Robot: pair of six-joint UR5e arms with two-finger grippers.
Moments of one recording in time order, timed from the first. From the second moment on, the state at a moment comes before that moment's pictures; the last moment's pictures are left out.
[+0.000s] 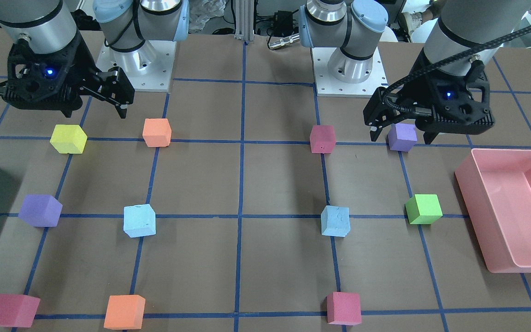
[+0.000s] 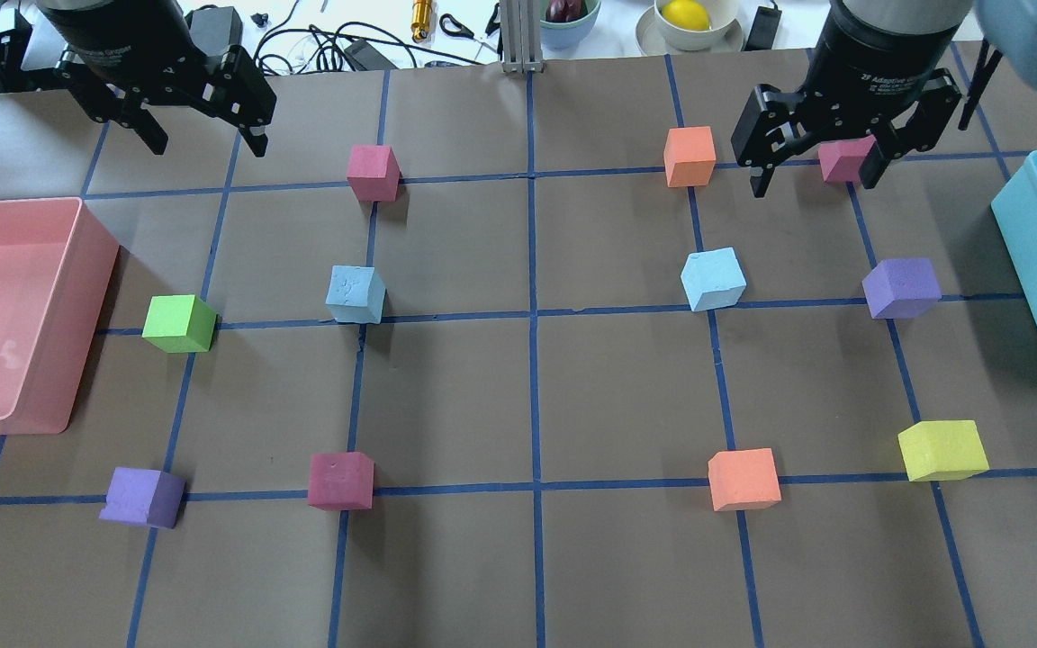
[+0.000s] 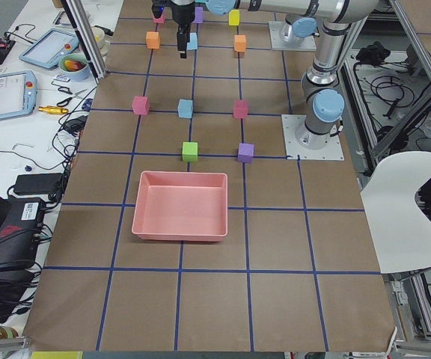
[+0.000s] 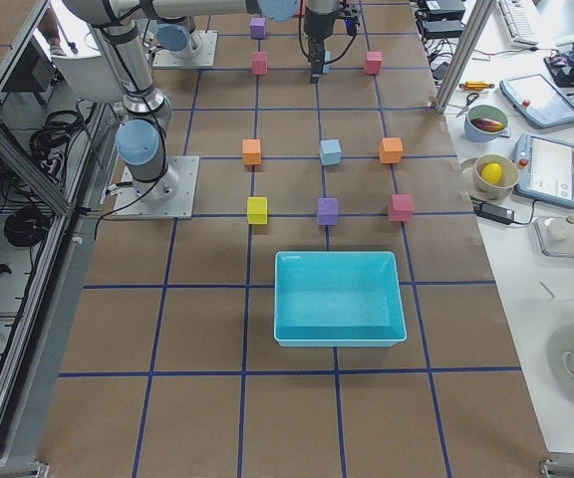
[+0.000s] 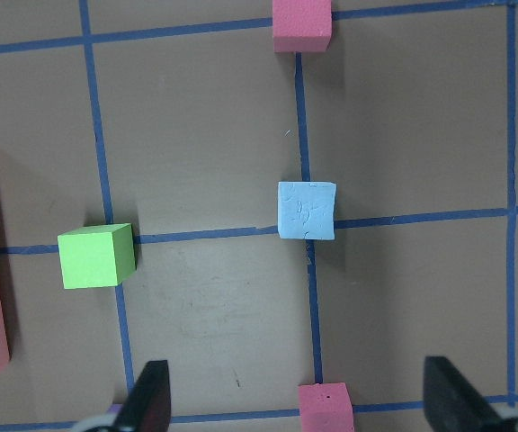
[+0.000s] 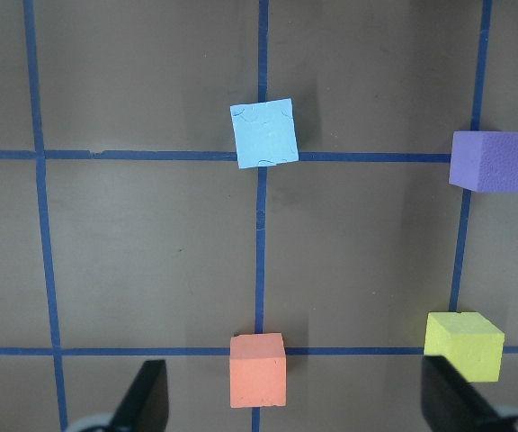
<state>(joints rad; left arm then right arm) -1.53 -1.69 -1.36 -1.64 1.60 0.11 1.57 -1.53 1.46 -1.46 -1.60 -0.02</state>
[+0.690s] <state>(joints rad) -1.53 -1.69 -1.36 -1.64 1.61 0.11 1.57 -1.53 1.47 -1.45 -1.61 -0.02</state>
